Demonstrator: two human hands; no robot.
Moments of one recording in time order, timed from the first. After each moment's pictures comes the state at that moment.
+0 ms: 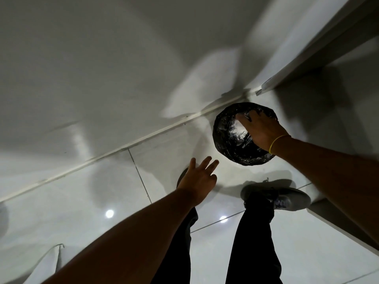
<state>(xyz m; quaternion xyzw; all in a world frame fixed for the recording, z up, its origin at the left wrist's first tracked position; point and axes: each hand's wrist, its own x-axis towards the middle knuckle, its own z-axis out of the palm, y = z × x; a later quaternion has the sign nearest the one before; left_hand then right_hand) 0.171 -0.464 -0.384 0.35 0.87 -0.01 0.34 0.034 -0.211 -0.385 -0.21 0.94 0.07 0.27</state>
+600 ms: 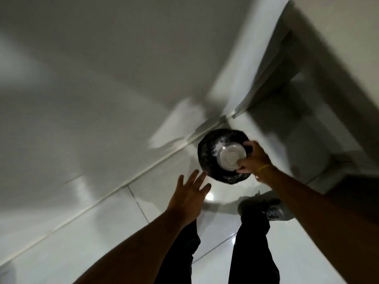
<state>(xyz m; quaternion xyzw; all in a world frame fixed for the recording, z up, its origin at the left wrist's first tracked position) 0.137 -0.456 -0.306 0.34 0.88 0.02 0.34 0.076 -0.194 -0.290 0.40 0.72 -0.51 0.24</state>
